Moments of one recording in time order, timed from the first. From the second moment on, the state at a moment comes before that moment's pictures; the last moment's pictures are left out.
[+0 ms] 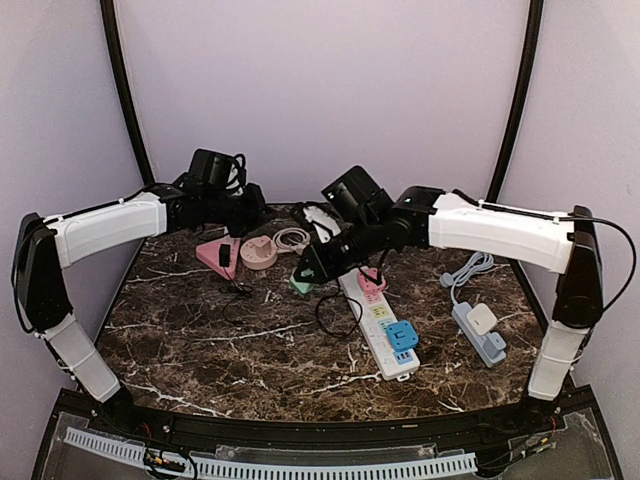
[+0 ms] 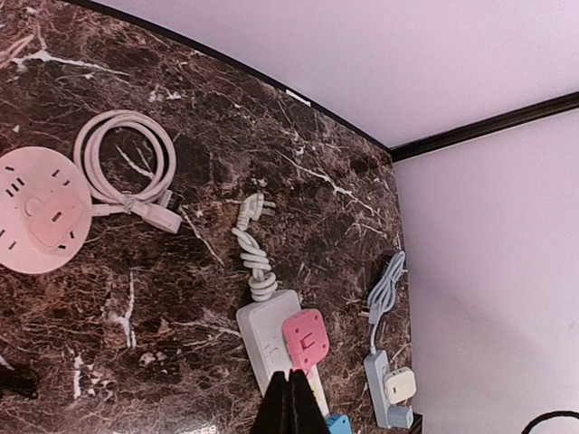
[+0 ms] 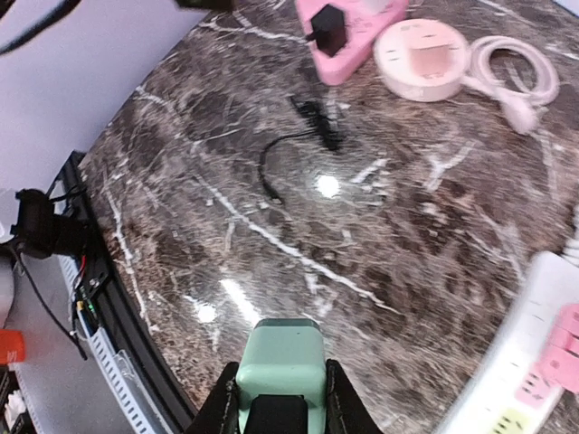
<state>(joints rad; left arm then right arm) -0.57 1.66 1.36 -0.25 0.20 -0.91 0.97 1.76 1.59 -0.63 -0.17 0.34</state>
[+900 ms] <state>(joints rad) -0.48 1.52 1.23 -0.33 0.19 -0.86 1.01 2.27 1.78 -0.53 -0.70 0.24</state>
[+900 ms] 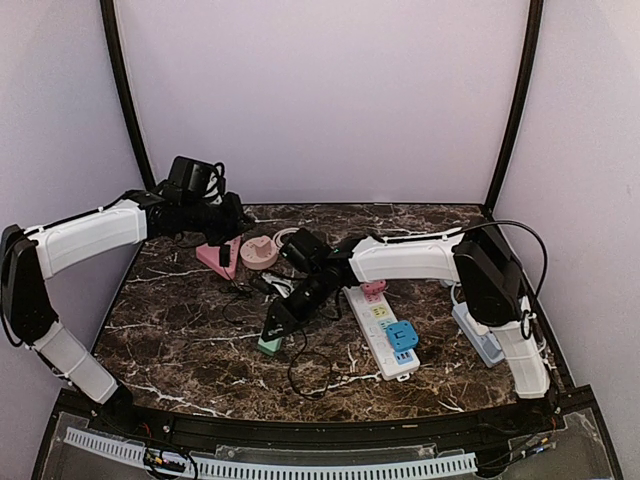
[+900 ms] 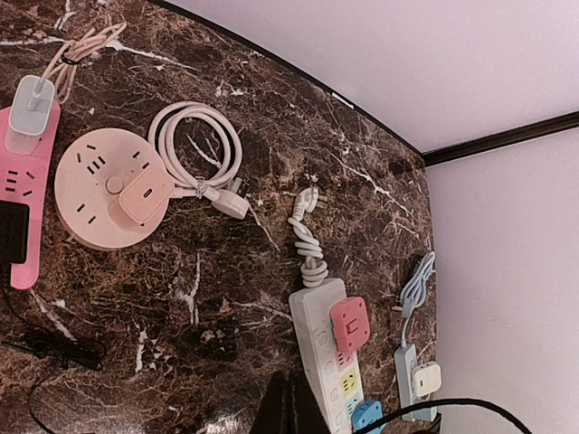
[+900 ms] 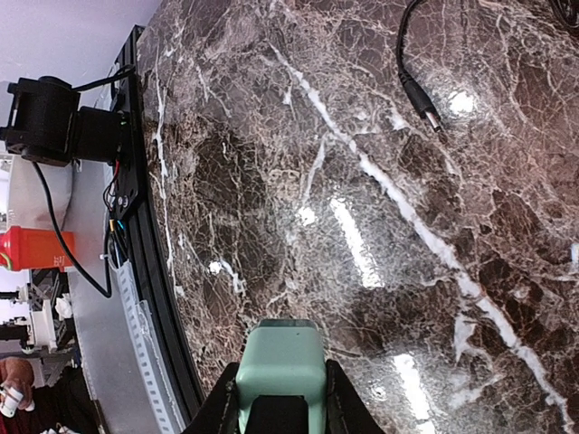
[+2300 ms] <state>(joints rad) -0.84 2.02 1.49 -0.18 0.48 -0.86 0.69 1.40 0.86 -0.49 -0.35 0.43</state>
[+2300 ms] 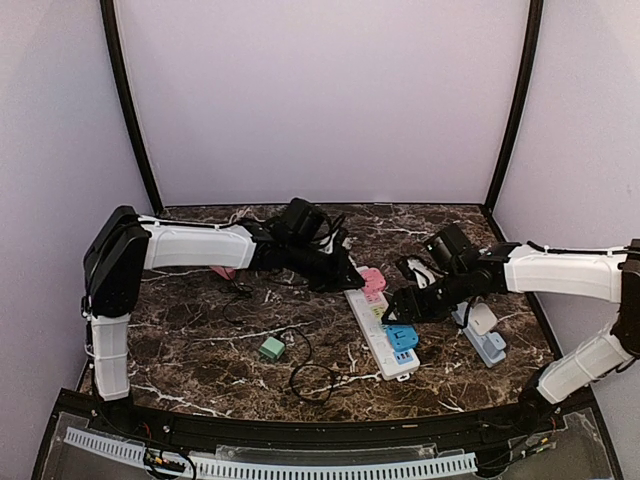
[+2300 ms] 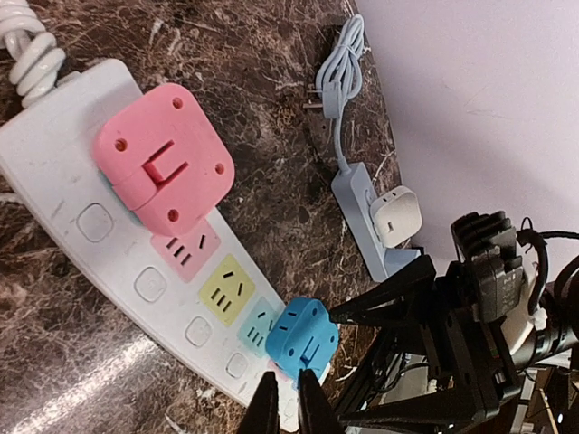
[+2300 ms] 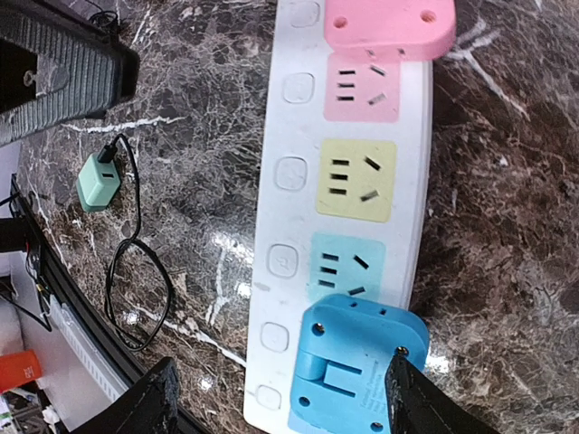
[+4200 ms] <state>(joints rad) -0.90 2.30 1.69 -0.22 0.56 -0.85 0.59 1.36 0.73 -0.44 -0.50 0.49</state>
